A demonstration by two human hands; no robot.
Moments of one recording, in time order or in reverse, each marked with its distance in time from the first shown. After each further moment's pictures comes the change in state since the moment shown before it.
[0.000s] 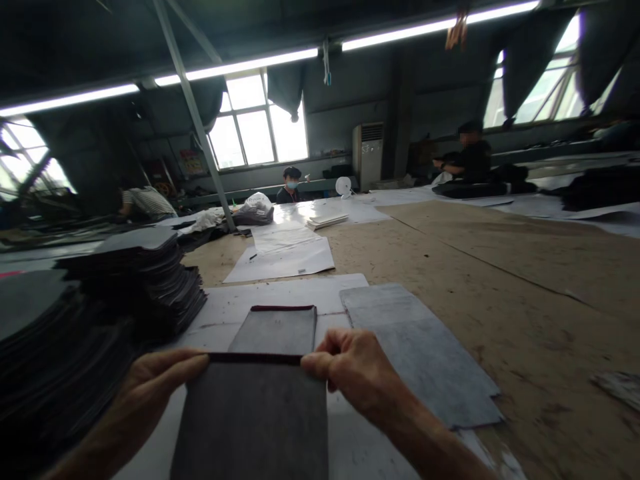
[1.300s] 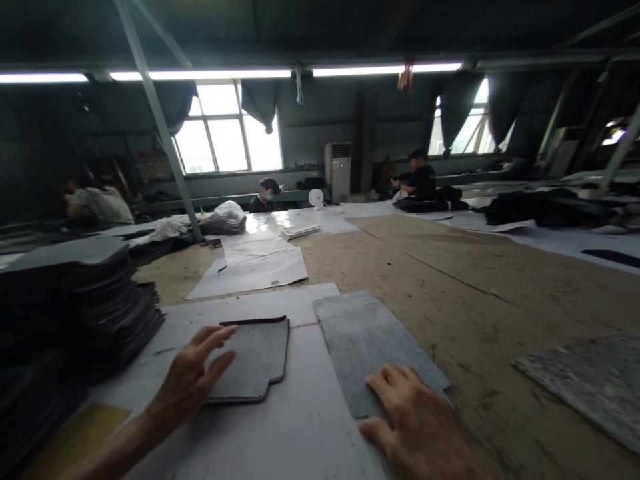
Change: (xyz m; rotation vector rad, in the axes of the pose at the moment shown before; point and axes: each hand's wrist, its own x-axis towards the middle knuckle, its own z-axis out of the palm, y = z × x) left_hand 0.070 -0.033 0.054 0.536 0.095 0.505; right_hand -0.046 0.070 -0.052 -0.914 0.335 -0.262
